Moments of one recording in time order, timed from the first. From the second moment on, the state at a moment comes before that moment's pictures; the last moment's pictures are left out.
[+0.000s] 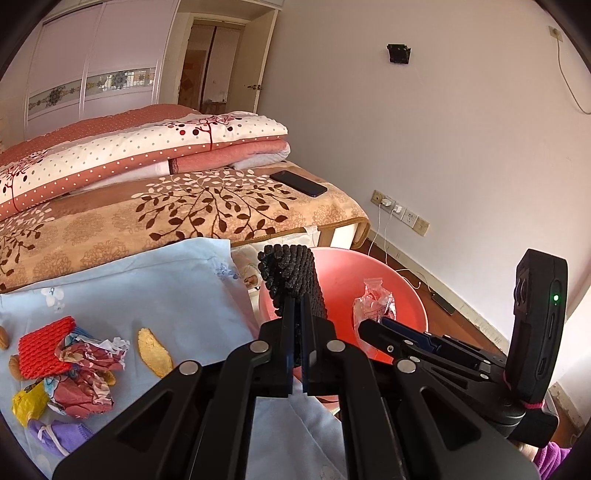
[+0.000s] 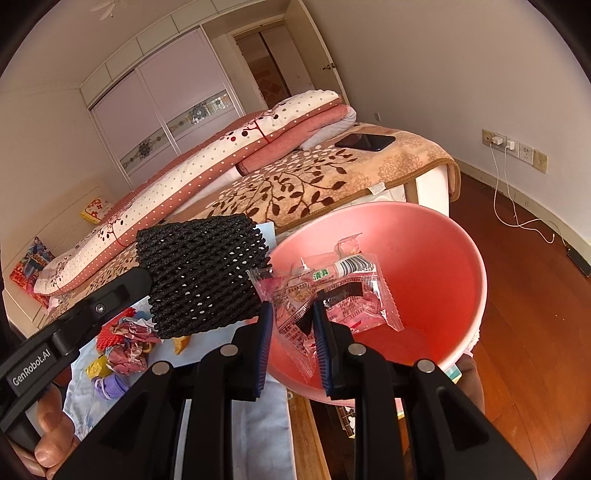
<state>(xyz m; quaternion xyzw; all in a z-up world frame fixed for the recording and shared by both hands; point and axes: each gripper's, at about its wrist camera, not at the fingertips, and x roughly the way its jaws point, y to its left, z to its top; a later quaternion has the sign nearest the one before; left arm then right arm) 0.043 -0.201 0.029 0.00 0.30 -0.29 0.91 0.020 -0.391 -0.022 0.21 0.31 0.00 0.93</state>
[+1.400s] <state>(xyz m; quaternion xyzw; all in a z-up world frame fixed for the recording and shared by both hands) 0.057 -0.206 0.006 -0.02 0.35 -0.29 0.89 0.027 -0.403 -0.035 0.20 0.32 -0.03 0.92</state>
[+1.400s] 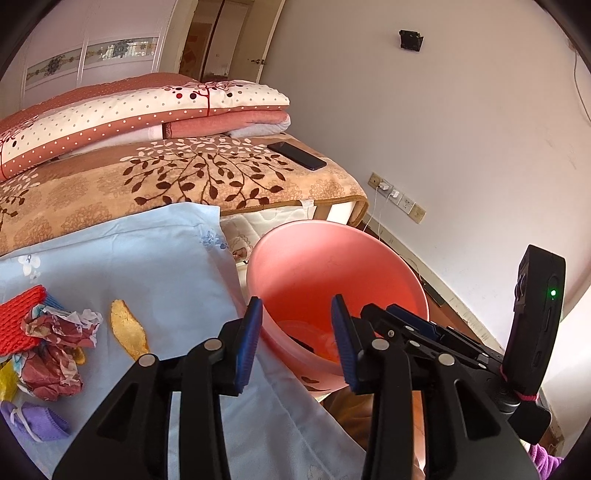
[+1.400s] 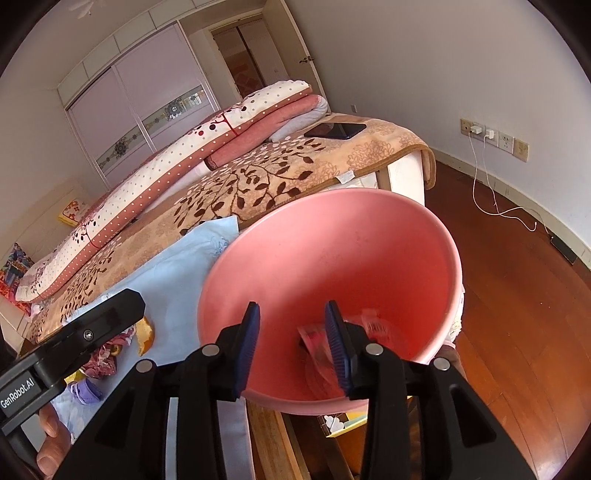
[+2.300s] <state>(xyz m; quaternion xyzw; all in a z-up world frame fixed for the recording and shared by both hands) 0.021 -0.057 0.005 -0.05 0.34 -0.16 0.92 0.022 -0.290 -0.004 0.12 0.31 0.07 0.94</state>
